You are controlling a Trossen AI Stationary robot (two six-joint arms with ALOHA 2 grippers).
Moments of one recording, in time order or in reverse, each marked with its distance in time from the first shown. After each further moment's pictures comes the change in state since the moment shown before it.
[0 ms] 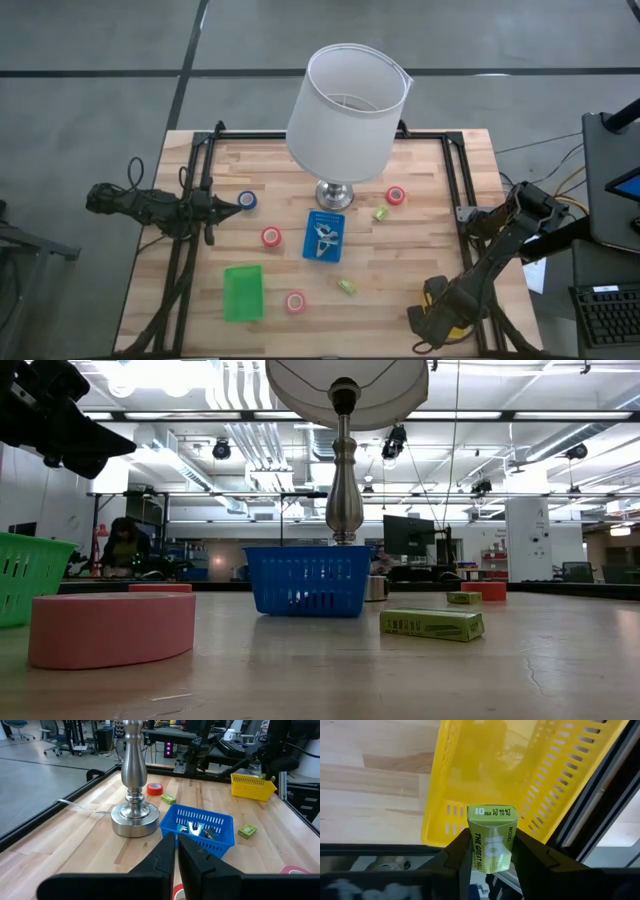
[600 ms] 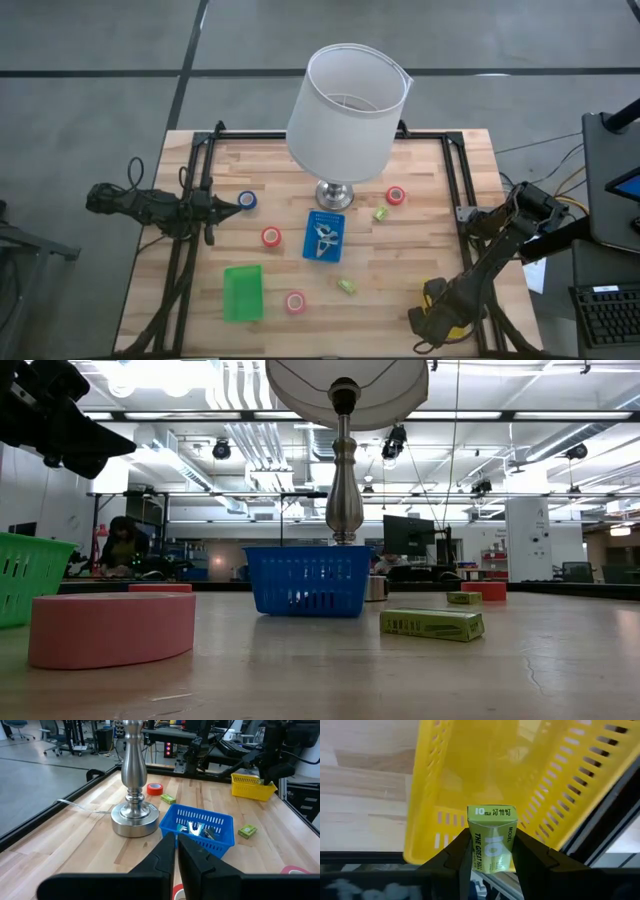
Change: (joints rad) left arm 0.000 0.000 0.000 0.000 0.000 0.000; right arm 0.018 0.000 -0.102 0.134 -0.028 0.007
